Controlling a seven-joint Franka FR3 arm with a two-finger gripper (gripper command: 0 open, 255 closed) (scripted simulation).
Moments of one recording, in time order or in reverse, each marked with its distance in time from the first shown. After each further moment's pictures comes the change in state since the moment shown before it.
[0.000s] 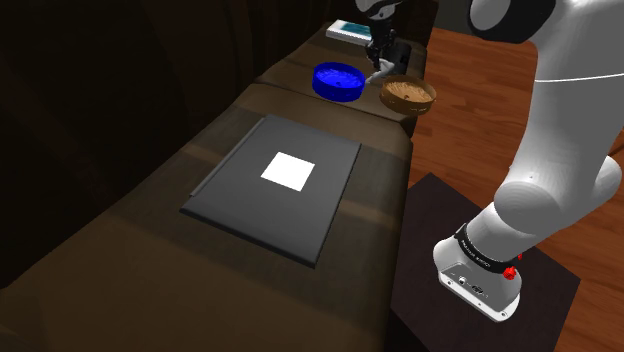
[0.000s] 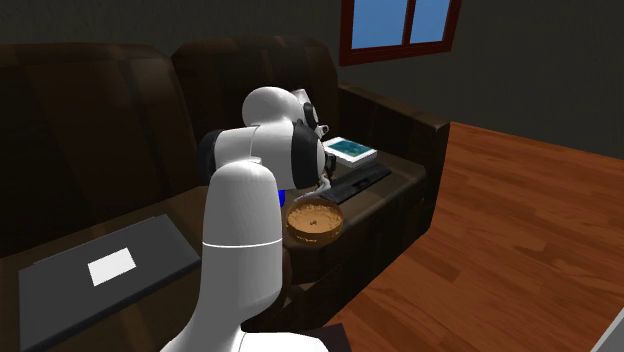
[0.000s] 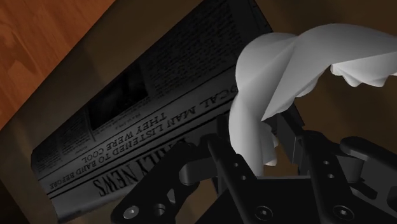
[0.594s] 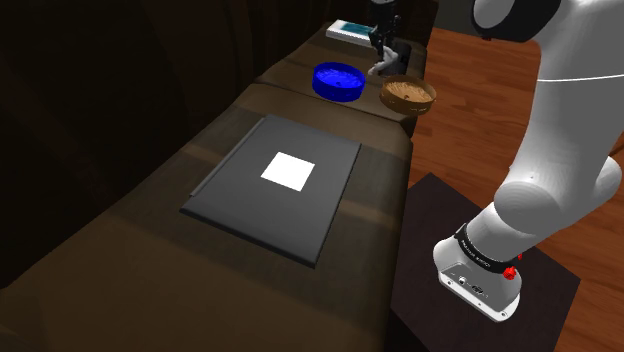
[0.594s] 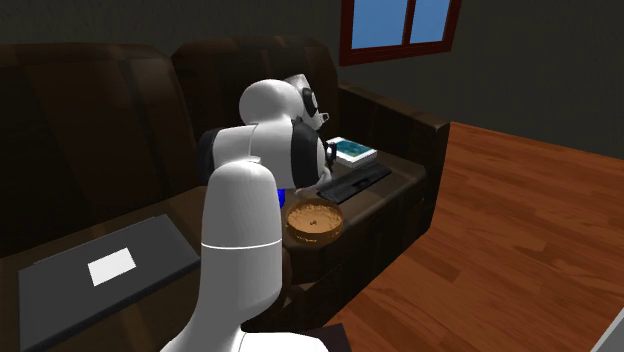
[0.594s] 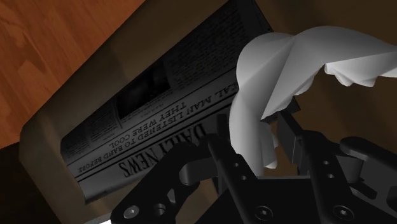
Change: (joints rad) arm 0.001 -0.018 -0.001 0.085 0.005 -0.100 -0.027
